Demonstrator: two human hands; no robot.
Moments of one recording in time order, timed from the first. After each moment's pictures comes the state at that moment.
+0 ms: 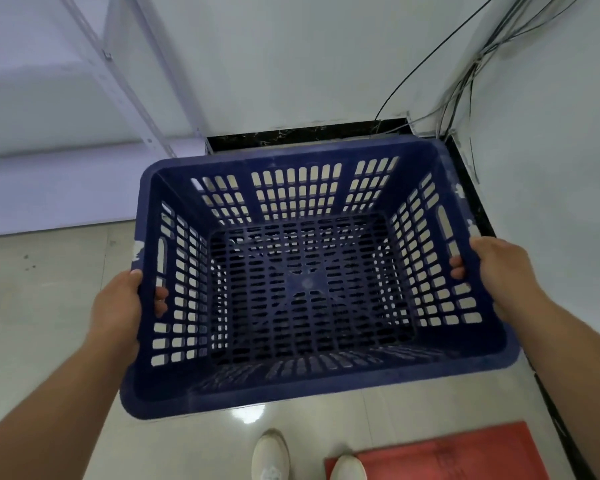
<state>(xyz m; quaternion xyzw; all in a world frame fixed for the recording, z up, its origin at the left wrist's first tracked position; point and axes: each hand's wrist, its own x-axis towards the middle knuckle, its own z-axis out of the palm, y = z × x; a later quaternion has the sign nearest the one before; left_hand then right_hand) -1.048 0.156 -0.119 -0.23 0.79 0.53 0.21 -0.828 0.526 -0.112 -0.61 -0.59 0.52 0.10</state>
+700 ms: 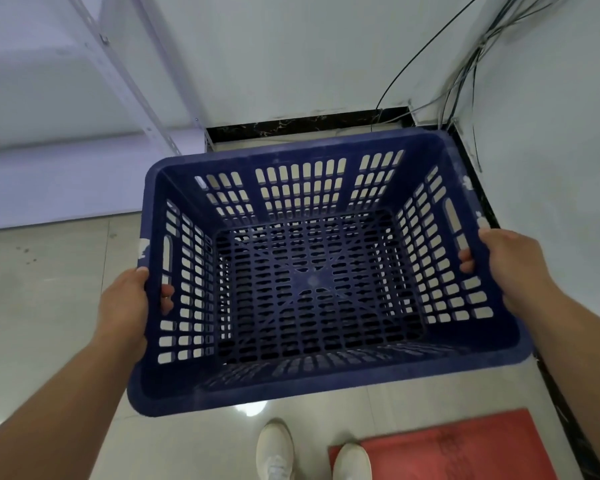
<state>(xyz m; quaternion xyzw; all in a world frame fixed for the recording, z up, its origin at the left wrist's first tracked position) -1.038 0.151 -0.124 -0.23 0.78 0.53 0.22 -0.818 0.516 -0.112 -0.61 -0.60 0.51 0.11</state>
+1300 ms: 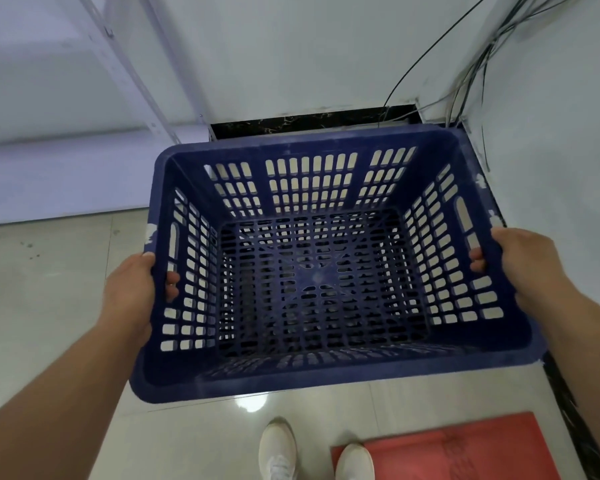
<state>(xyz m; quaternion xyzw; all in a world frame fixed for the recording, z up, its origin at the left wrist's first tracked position) -1.055 0.156 -0.125 -0.22 0.80 0.53 0.21 -0.826 0.518 -0.111 -0.62 -0.59 0.51 0.11</state>
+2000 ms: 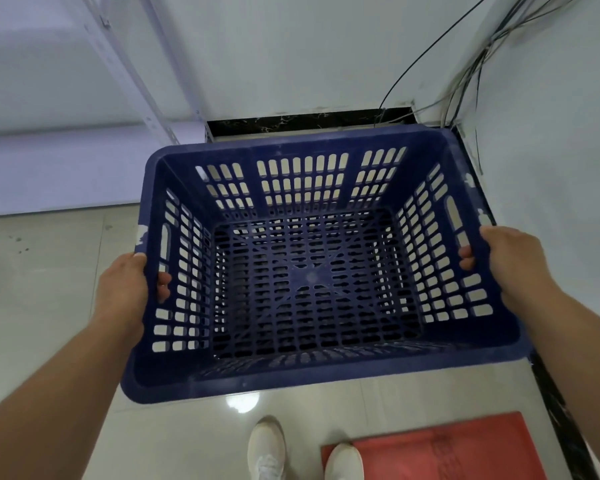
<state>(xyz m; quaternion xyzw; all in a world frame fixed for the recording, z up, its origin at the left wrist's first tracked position) -1.043 0.158 -0.131 -0.21 0.82 0.50 0.19 -0.823 0.516 -0.112 -0.61 -0.62 0.49 0.10</state>
